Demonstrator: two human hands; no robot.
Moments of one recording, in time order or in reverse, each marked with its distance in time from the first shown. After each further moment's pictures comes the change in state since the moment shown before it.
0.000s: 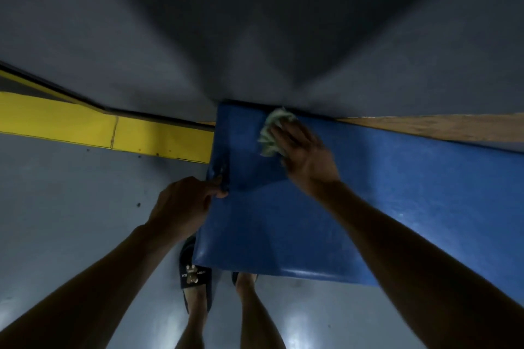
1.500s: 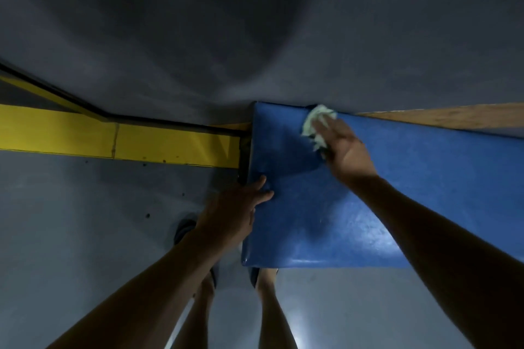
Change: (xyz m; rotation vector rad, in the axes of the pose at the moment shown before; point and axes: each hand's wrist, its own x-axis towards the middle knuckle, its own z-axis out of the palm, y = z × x) left_hand -0.004 -0.042 -0.001 -0.131 -0.123 0.368; right_hand 0.007 -0.035 -0.009 -0.107 0.001 0.172
